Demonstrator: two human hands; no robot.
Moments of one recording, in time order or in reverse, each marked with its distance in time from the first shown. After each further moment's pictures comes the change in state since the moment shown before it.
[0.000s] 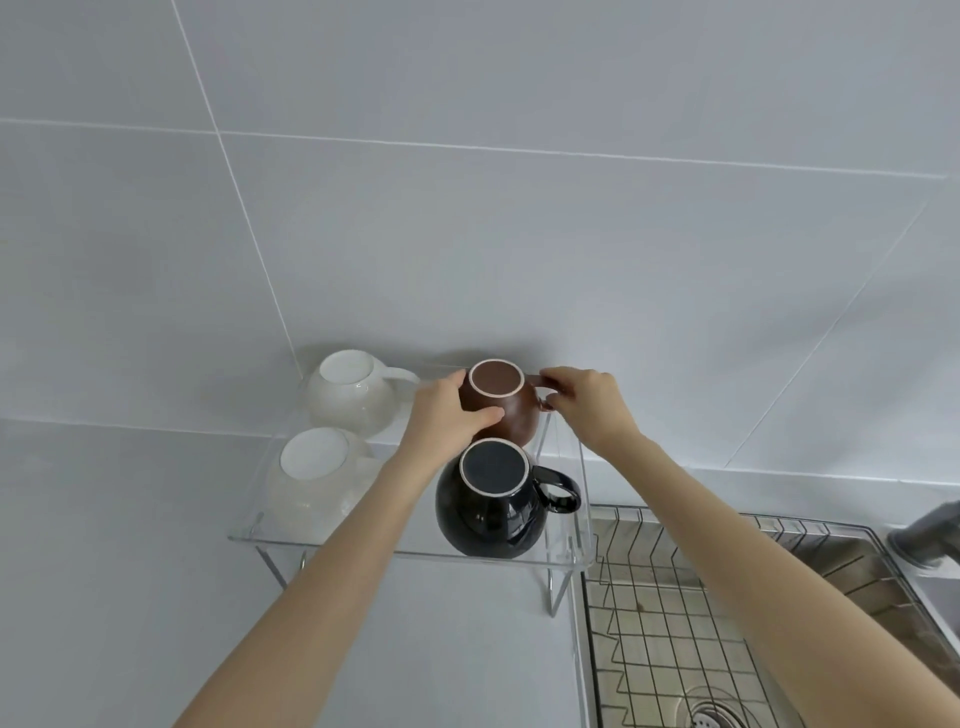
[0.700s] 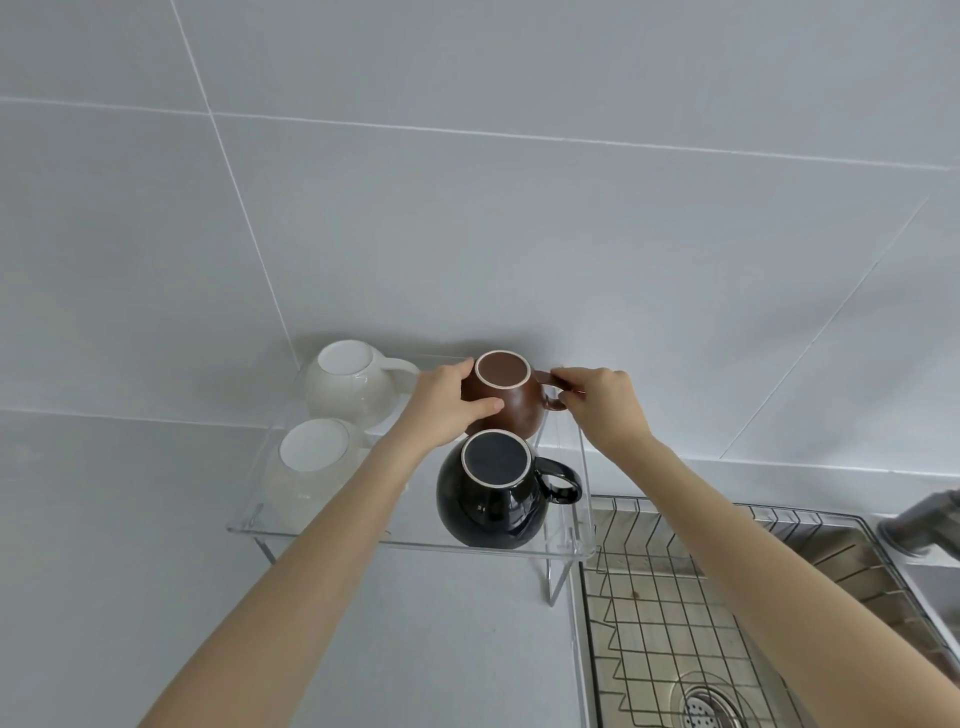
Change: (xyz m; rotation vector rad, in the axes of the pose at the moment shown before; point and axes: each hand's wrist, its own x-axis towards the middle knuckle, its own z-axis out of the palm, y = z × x) left_hand 0.010 -0.005 -0.006 0.081 -0.149 0.063; right_hand -0.012 0.003 -0.004 -0.076 0.067 0.003
